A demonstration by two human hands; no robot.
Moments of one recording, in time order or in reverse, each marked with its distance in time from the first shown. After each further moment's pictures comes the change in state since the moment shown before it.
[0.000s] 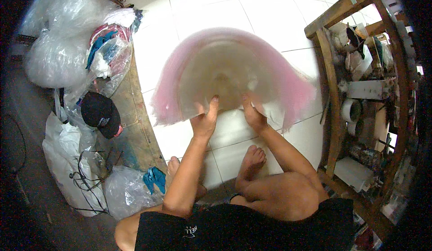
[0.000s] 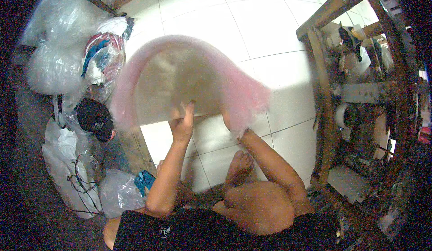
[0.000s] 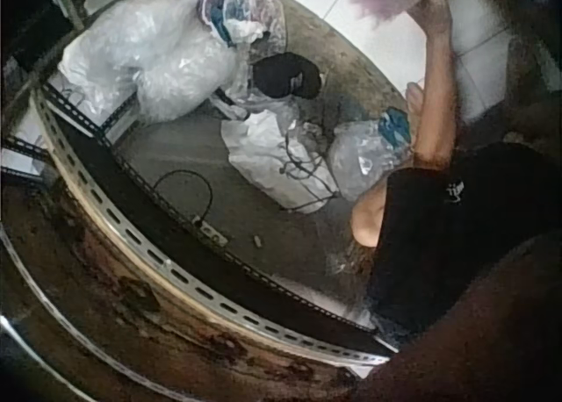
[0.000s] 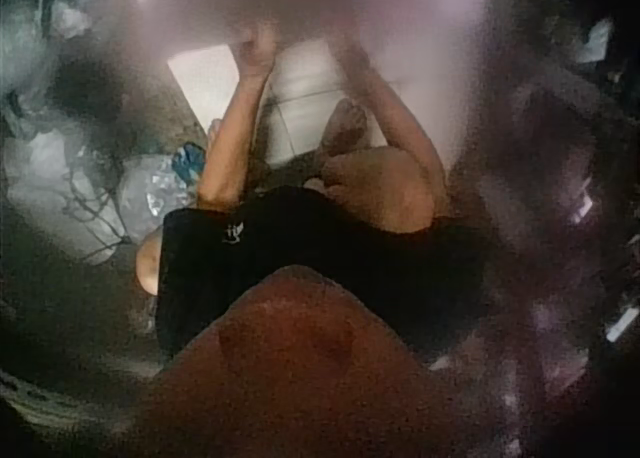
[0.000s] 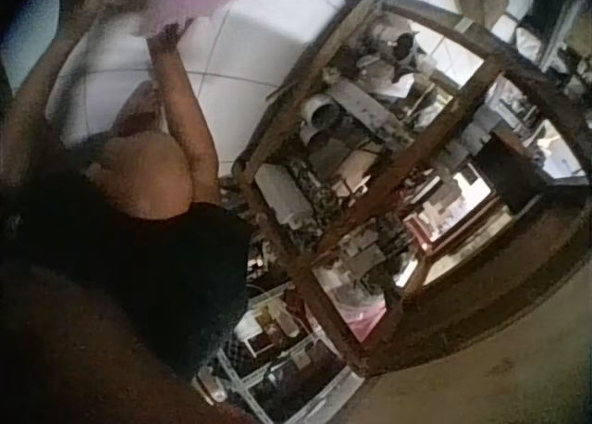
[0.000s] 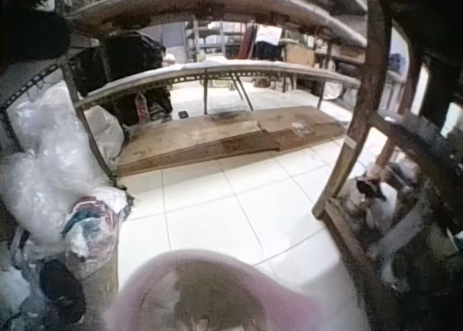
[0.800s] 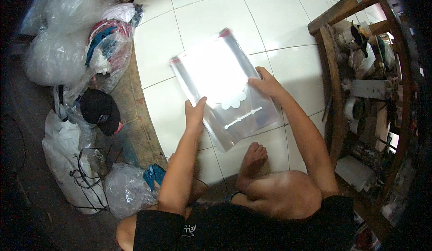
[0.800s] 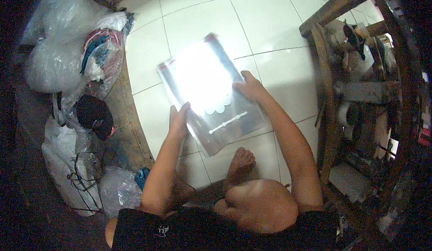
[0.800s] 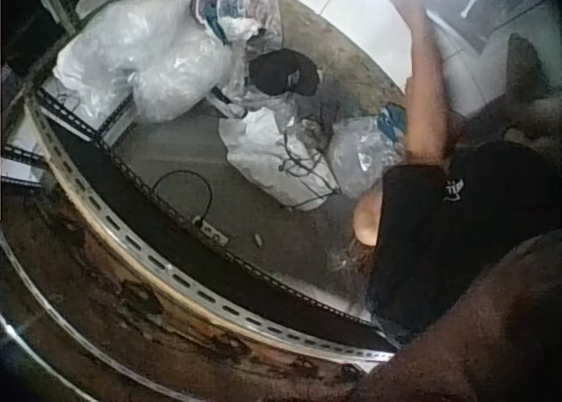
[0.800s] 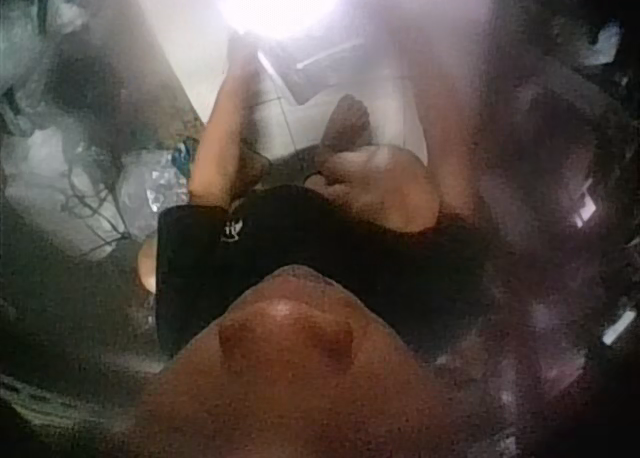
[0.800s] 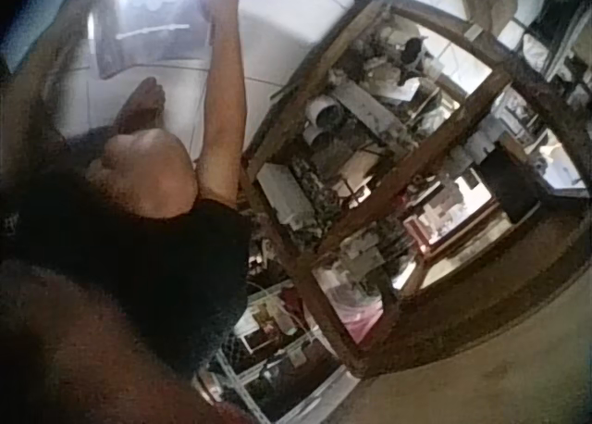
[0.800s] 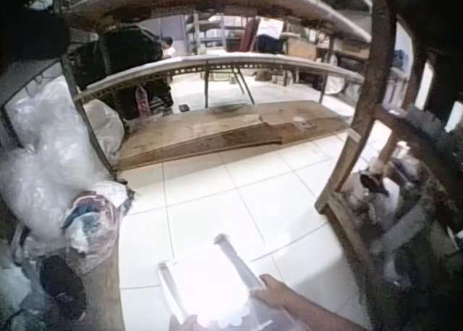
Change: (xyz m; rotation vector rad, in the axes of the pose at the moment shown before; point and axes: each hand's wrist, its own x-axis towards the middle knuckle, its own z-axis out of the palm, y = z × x) left_hand 0.020 -0.073 -0.006 -0.411 -0.075 -0.714; right_hand 0.099 0.020 -0.045 -0.203 -0.381 0.246
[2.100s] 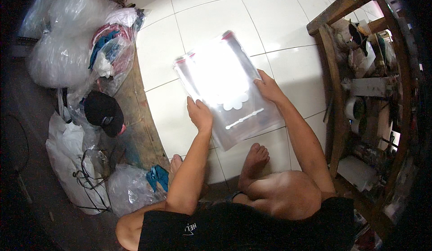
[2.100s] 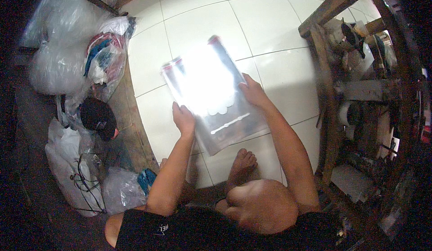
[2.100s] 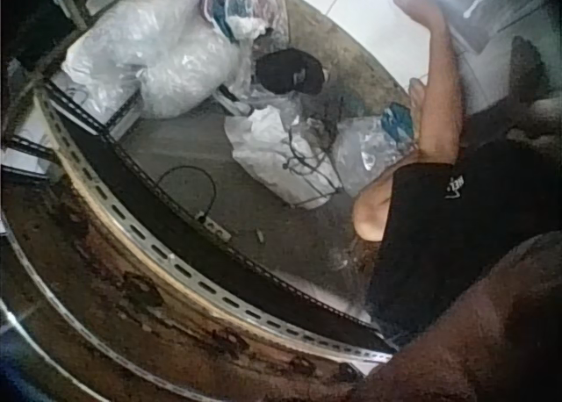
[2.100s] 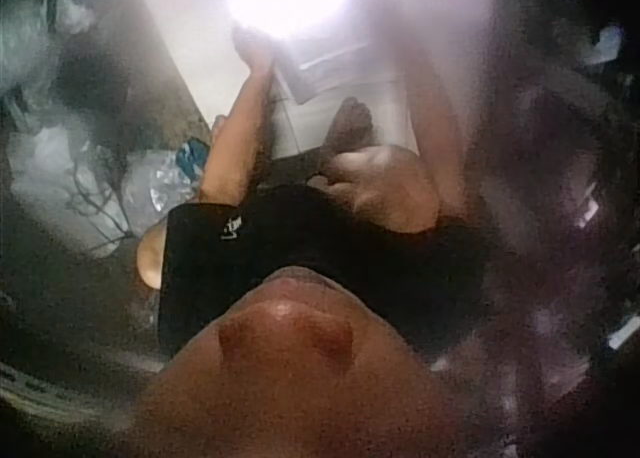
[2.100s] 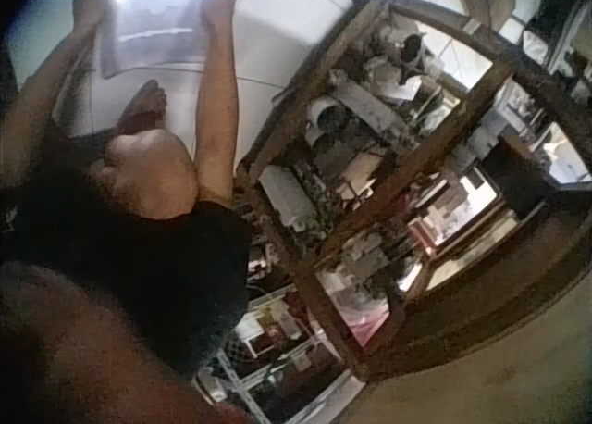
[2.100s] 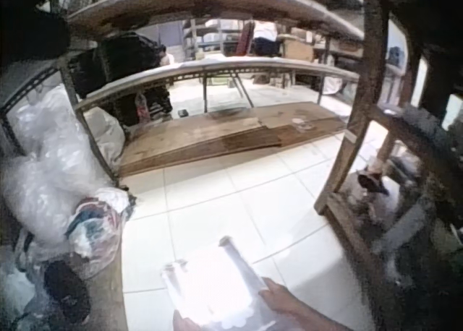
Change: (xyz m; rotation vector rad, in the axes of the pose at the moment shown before) left_hand 0.019 -0.032 0.016 0.656 0.457 0.526; right_hand -0.010 0.000 0.003 0.067 0.043 -0.151
